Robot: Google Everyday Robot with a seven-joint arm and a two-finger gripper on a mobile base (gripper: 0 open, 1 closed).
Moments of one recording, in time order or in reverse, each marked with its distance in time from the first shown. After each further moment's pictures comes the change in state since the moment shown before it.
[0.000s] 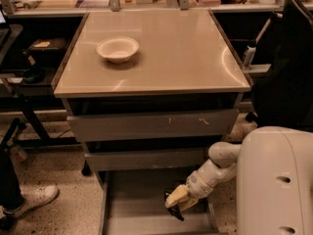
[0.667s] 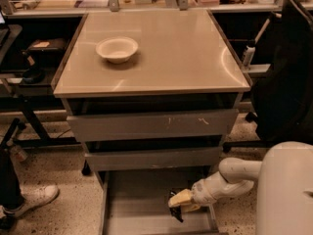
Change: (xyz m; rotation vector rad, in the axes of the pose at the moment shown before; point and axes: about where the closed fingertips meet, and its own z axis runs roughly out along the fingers) arm -0.017 -0.035 0.017 -0.061 -0.210 0.053
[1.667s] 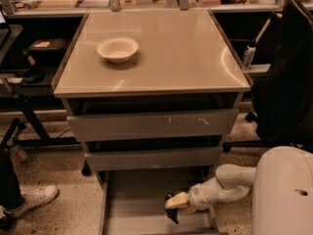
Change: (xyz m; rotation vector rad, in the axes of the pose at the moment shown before) arm -0.012 -0.020 0.026 -0.028 -0.046 0.038
